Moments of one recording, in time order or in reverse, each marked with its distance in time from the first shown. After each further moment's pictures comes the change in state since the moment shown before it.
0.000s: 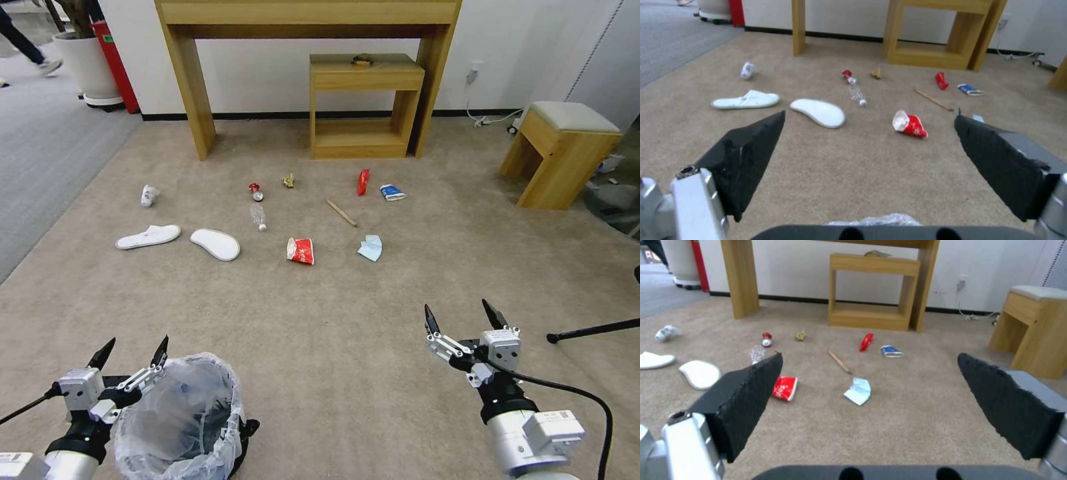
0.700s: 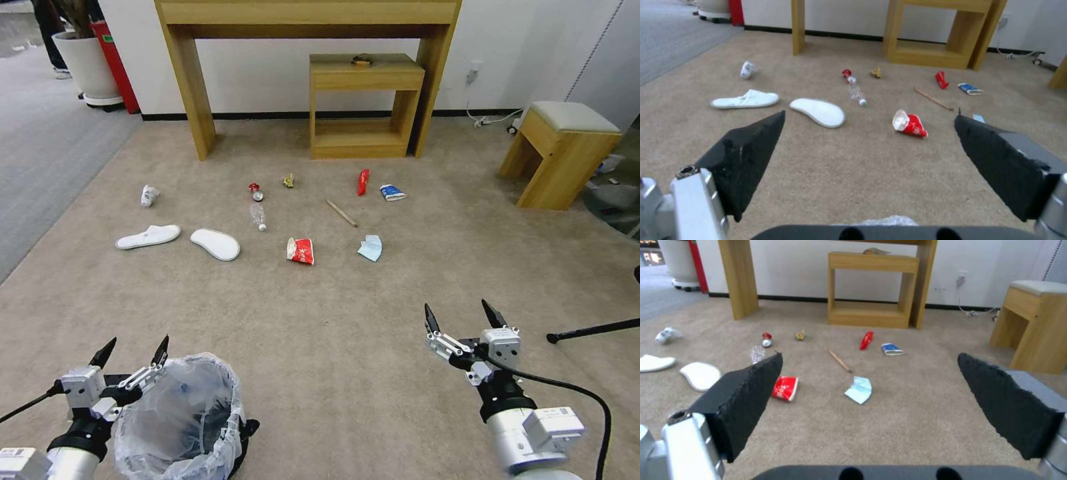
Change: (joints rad) left arm -0.013 0.004 -0.001 -0.004 0.000 0.021 -0.004; right arm 0.010 0.004 -0.001 0.005 0.016 -0.019 0.006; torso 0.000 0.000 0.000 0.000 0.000
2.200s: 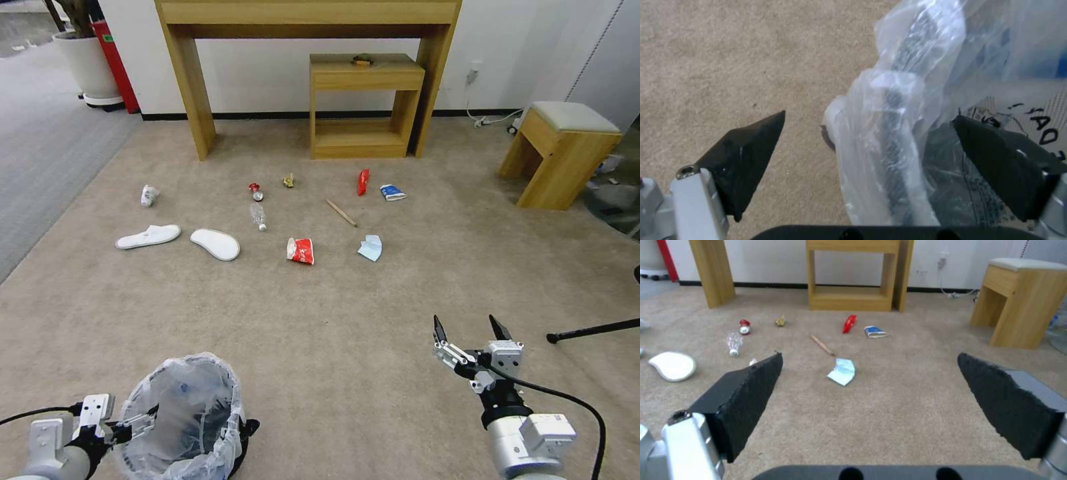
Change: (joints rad) left arm -0.084 0.177 -0.006 0.155 0.070 0.676 -0.119; right arm -0.016 0.005 0.012 -0.079 0.020 0.045 0.058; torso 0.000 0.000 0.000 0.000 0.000
